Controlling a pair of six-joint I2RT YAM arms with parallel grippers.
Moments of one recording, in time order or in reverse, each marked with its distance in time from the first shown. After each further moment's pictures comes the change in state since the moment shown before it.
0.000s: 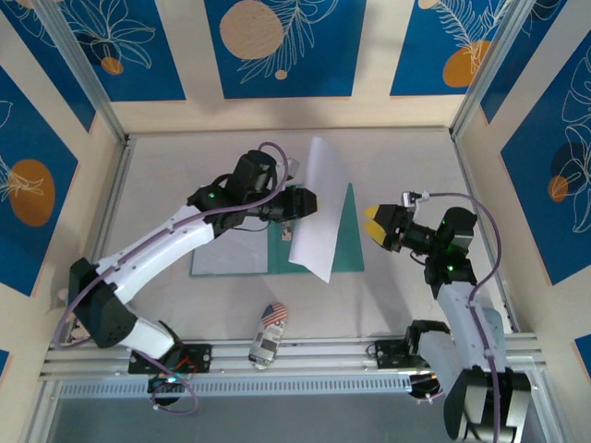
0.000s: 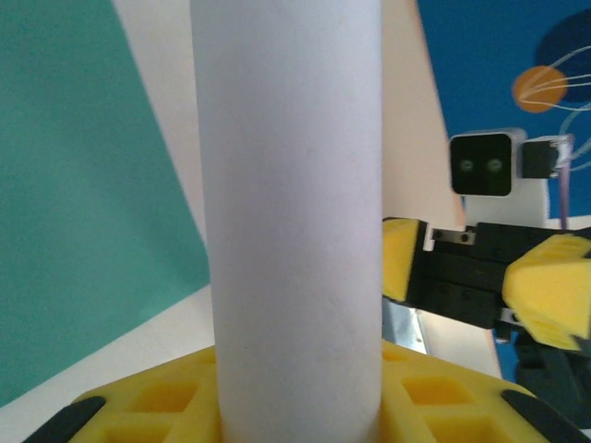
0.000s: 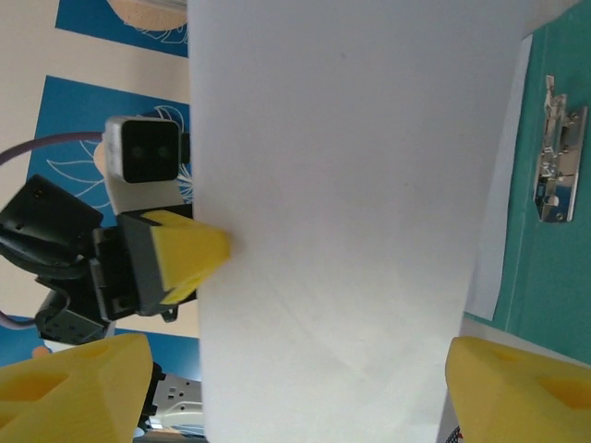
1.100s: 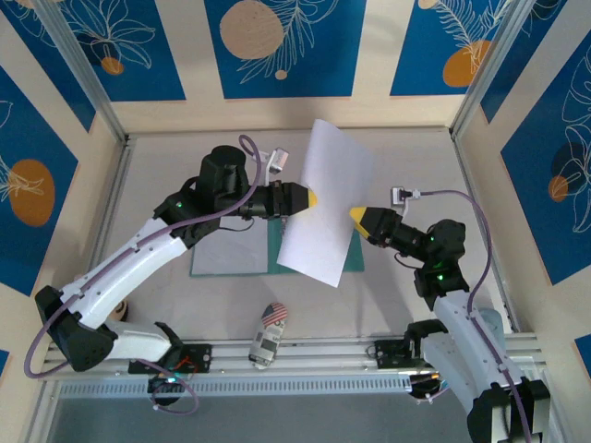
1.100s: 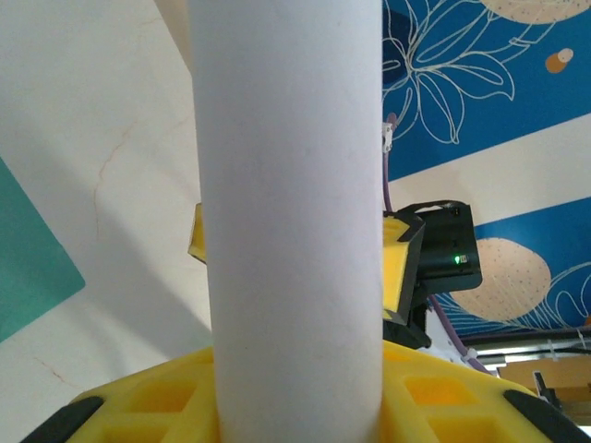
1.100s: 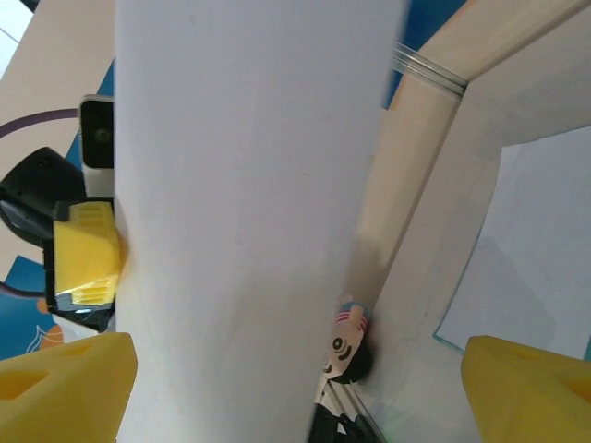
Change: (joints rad) left arm 0.013 -0.156 -0.023 0.104 0.192 -0.049; right arm 0.235 -0.051 -0.036 0.274 0.226 0.063
